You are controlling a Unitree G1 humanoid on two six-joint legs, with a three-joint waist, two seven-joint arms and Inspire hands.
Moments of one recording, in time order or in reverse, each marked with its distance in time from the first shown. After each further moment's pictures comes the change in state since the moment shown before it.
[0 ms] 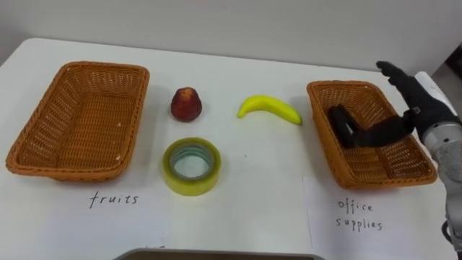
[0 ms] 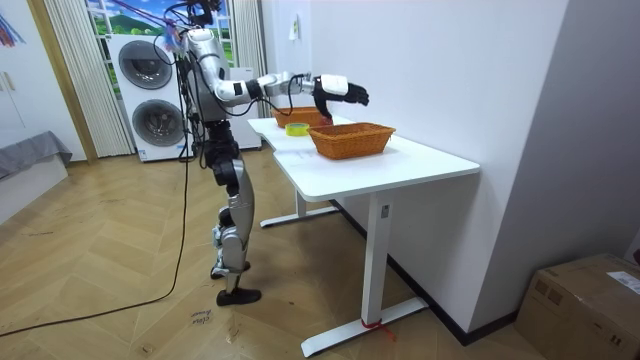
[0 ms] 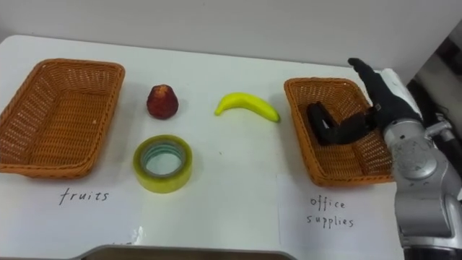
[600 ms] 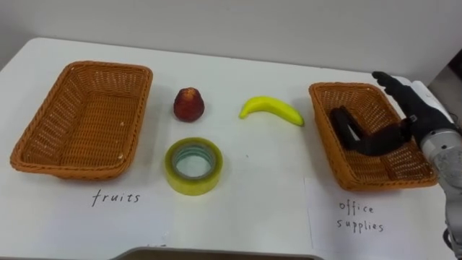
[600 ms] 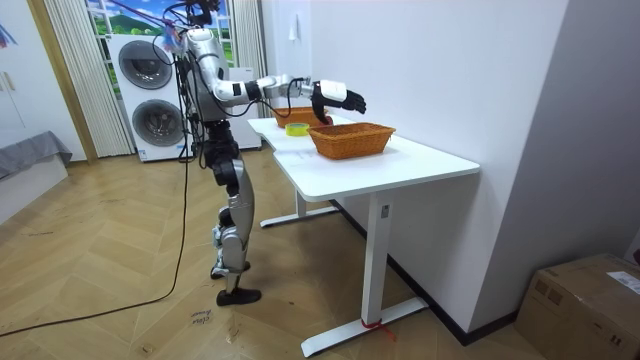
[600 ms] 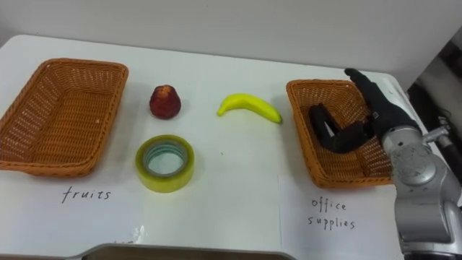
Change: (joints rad) left arm -0.003 0.001 0.001 -0.026 0.001 0.011 0.005; right arm 0.026 0.000 0.006 0.081 0.000 0.001 0.046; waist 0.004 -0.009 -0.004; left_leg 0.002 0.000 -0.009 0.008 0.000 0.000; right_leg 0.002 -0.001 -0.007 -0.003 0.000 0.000
